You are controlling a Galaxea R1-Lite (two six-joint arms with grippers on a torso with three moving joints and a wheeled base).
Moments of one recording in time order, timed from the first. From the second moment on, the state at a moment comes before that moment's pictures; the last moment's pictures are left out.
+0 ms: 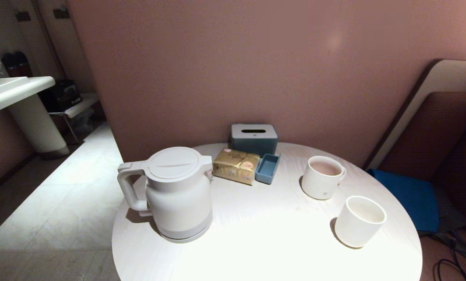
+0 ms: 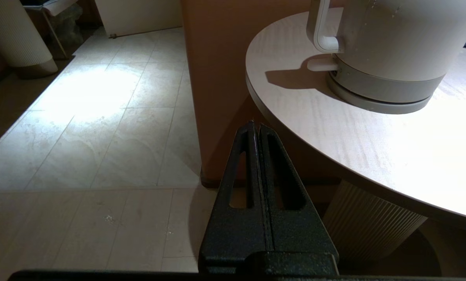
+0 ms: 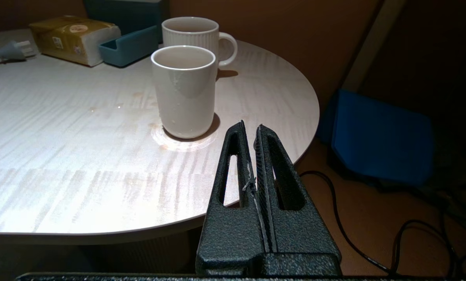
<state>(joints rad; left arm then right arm) 0.02 0.00 0.00 0.00 0.00 -0.02 -0.01 0.00 0.00 -0.06 0.01 -0.01</state>
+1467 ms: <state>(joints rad) 0.02 0.00 0.00 0.00 0.00 -0.02 -0.01 0.00 0.00 -0.06 0.01 -0.01</state>
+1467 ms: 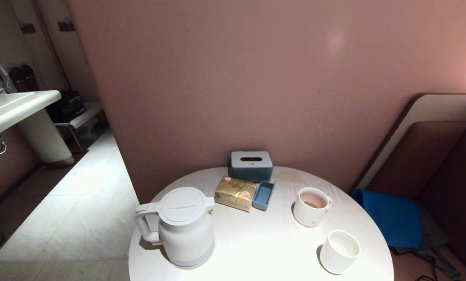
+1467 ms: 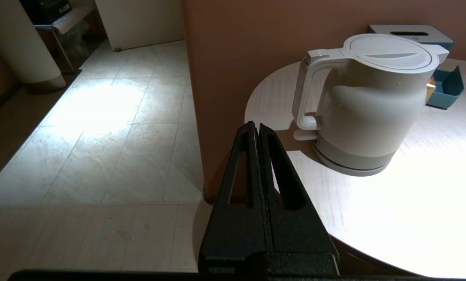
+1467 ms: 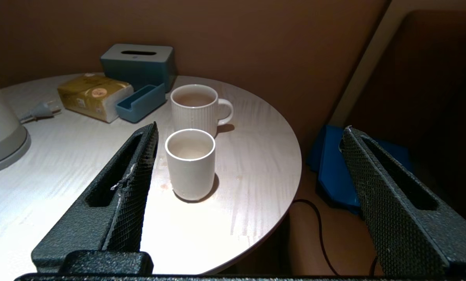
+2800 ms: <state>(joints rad) 0.02 0.00 0.00 0.00 0.00 -0.02 -0.01 0.00 0.00 -0.07 0.01 -0.01</state>
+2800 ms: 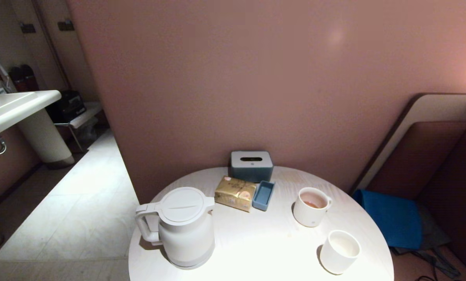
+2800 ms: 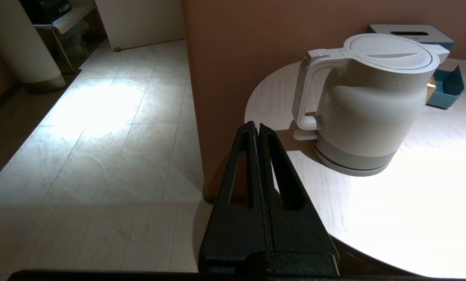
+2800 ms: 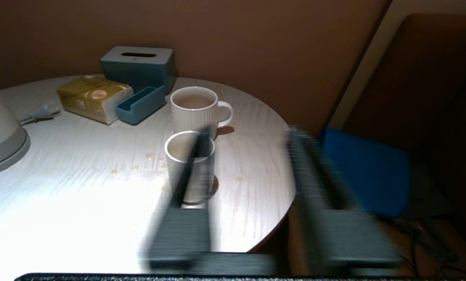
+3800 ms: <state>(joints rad) 0.02 0.00 0.00 0.00 0.00 -0.02 -0.01 0.00 0.00 -0.06 0.01 -0.02</state>
